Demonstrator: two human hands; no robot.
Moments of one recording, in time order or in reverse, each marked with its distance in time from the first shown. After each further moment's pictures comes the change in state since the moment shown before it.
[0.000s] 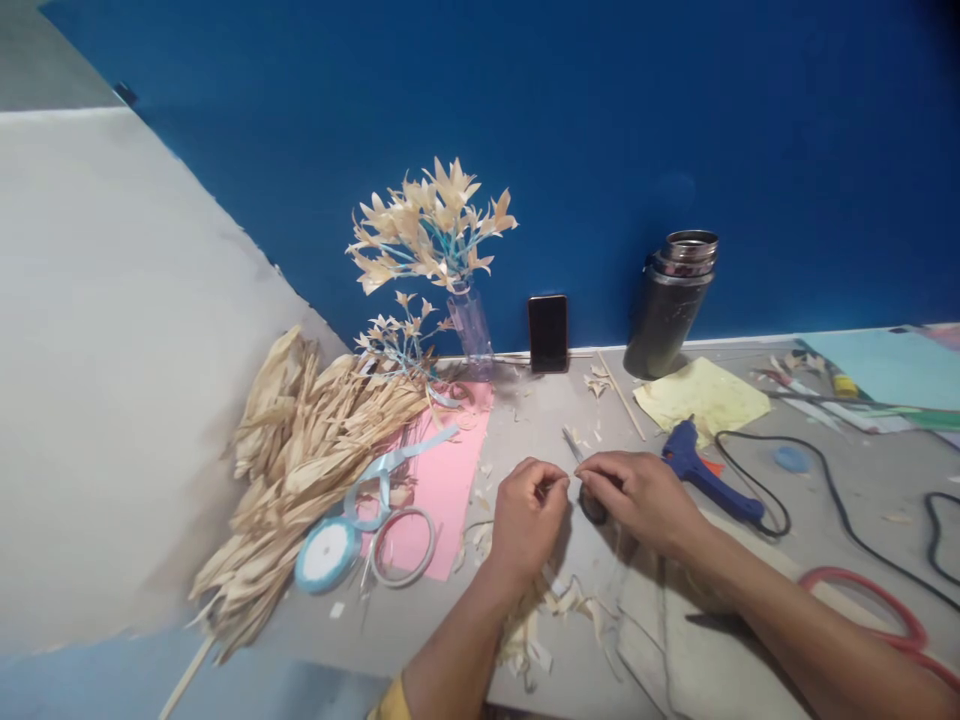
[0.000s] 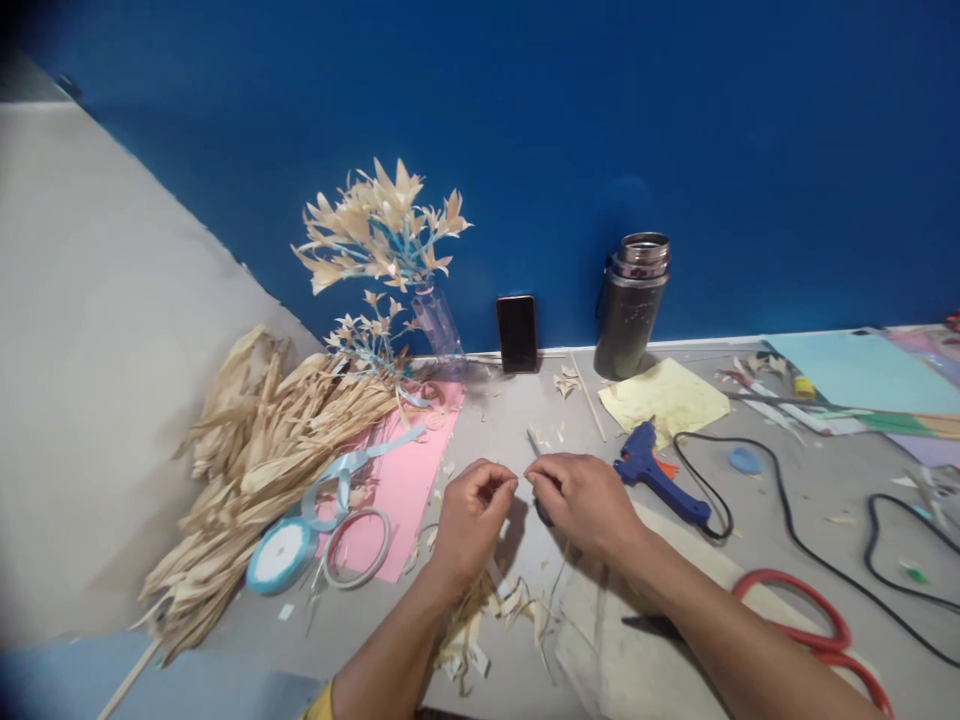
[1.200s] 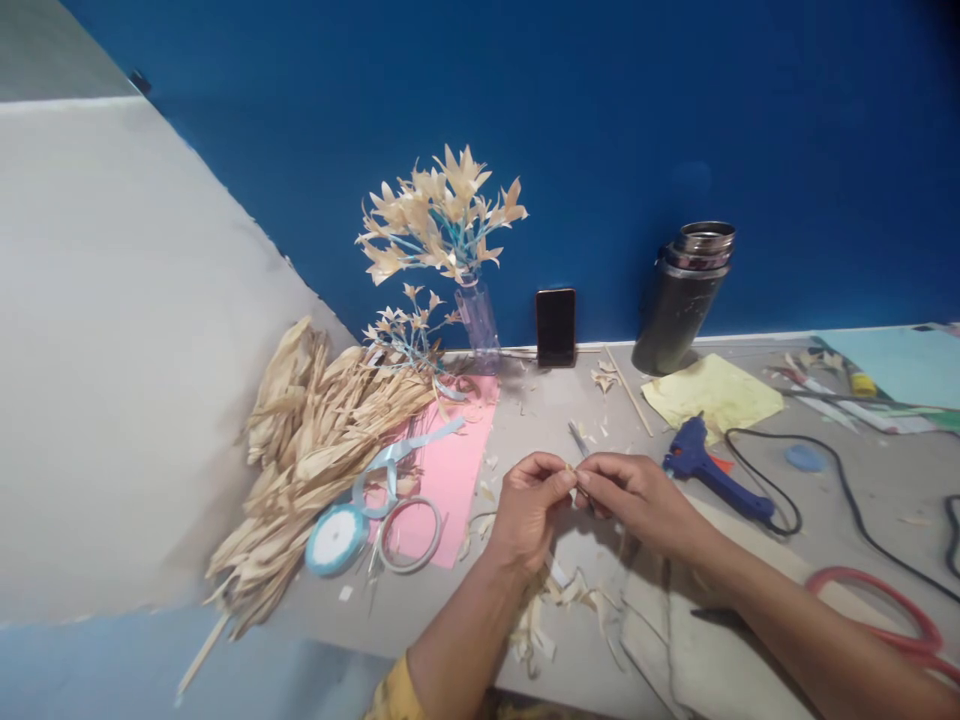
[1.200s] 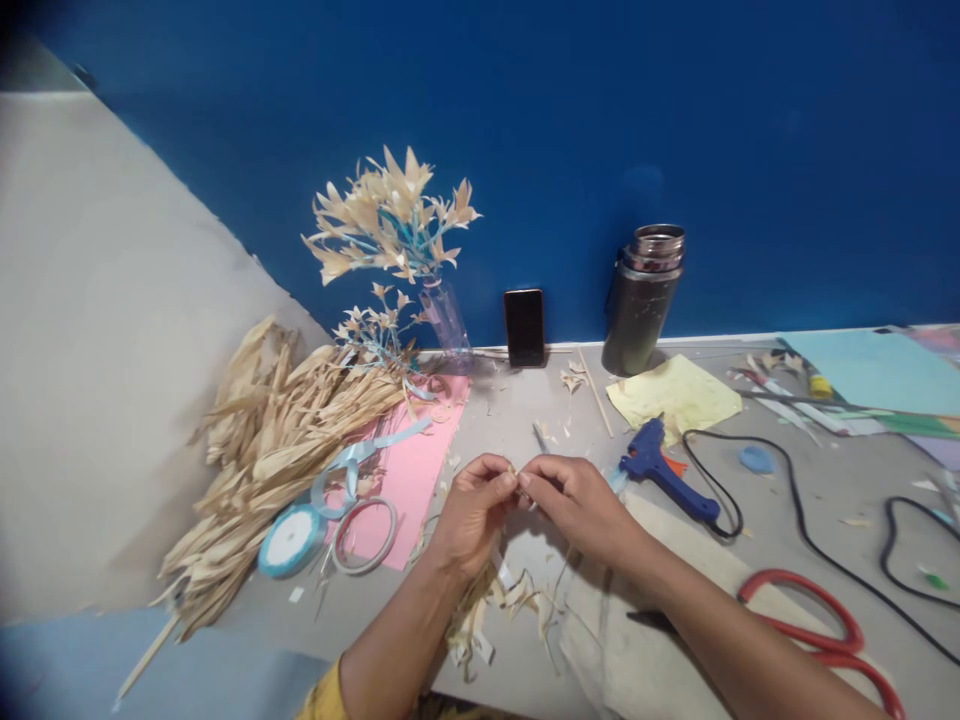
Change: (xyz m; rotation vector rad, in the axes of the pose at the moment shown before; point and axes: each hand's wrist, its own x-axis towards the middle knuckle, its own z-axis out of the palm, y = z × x) left_hand -0.002 0.005 0.006 -1.047 -0.061 -0.462; right_hand -0.004 -0.014 0.003 0.446 -0.131 0.101
